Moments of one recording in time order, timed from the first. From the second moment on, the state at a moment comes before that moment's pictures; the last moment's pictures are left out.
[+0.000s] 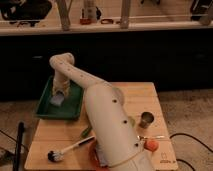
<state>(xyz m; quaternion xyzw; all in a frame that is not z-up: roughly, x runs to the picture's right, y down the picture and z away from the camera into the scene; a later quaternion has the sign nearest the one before) -0.279 0.043 0.919 -0.22 -0.35 -0.55 0.72</state>
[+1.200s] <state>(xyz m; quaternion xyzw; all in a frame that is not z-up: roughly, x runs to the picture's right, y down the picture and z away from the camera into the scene) -0.256 0.034 0.918 -0.22 -0.35 -0.54 0.73</state>
